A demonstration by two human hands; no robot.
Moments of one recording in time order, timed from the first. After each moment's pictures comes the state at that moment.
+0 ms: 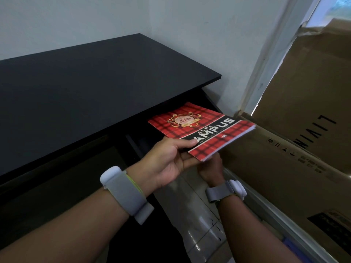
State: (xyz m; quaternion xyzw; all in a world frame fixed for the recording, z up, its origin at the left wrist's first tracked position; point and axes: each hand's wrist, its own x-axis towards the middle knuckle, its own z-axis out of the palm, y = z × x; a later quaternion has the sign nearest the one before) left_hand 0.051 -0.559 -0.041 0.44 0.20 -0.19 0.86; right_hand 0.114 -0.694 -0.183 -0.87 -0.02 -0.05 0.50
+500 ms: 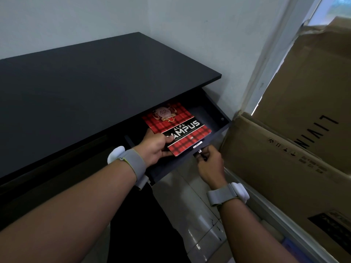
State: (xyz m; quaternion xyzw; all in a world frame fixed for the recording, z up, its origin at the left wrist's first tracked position) left_hand 0.123 -0.518 -0.104 0.60 0.29 -0.07 0.74; right_hand 0.122 -0.695 -0.192 -0.84 0.06 -0.01 0.54
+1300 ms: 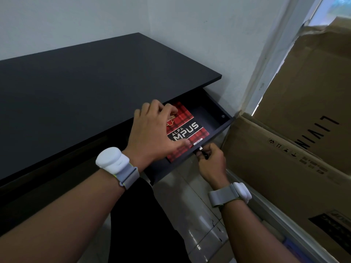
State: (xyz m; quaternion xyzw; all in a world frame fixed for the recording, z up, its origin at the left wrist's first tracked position) left_hand 0.093 -0.507 -0.054 0.98 -0.04 0.15 0.13; right_hand 0.118 -0.692 -0.173 -0.84 0.05 -0.02 0.54
